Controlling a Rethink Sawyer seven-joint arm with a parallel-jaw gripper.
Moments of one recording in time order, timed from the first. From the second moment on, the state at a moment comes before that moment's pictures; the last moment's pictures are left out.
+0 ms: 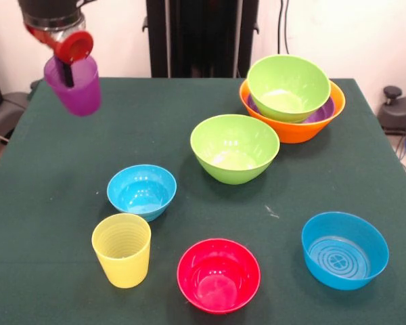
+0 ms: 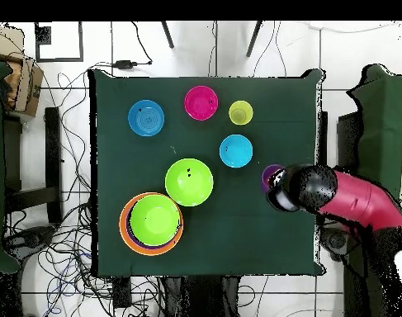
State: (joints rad) arm -0.69 -0.74 0.13 1.64 -0.34 0.77 2.21
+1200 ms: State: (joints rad) arm -0.77 -0.72 0.17 1.96 -0.62 0.35 2.21
